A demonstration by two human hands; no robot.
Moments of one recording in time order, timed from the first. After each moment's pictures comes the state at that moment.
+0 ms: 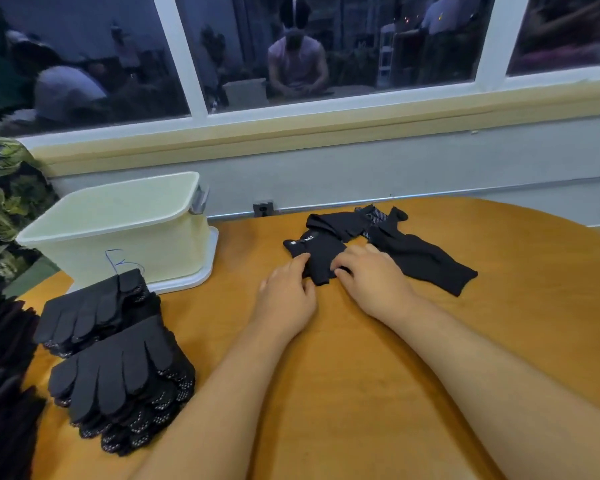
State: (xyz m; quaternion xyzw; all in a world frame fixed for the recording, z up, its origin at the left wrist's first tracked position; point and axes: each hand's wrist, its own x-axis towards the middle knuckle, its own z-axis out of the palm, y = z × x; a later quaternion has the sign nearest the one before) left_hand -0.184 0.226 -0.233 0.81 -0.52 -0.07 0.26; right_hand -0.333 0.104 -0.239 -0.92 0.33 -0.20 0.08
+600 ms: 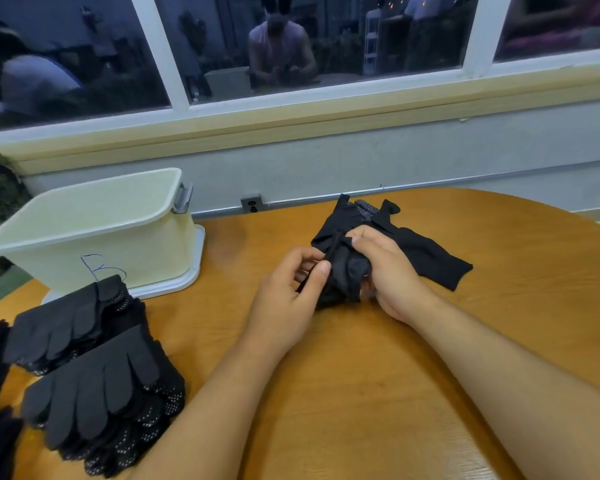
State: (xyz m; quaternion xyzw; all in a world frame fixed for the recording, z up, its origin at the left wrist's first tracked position) left_hand -0.209 0.254 -0.208 0.64 -0.54 -0.14 0.52; right_hand -0.350 0.129 -0.205 -0.60 0.31 -0.37 0.64
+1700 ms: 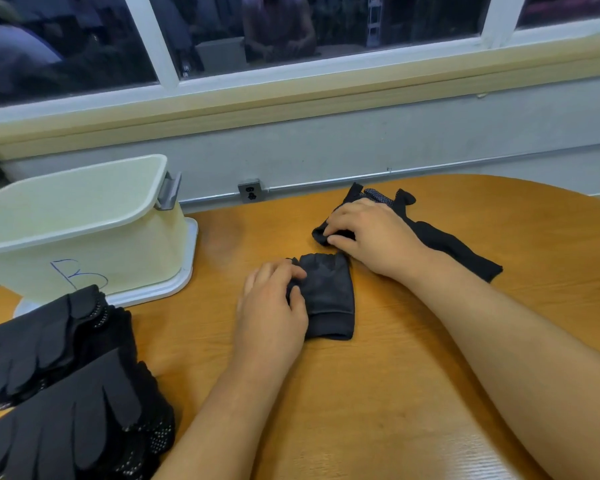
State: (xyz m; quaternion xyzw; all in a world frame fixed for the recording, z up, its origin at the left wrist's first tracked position) left_hand -0.181 0.244 -0.234 0.79 -0.50 -0.04 0.36; right_hand -0.309 0.044 -0.208 -0.94 0.26 -0.20 0.08
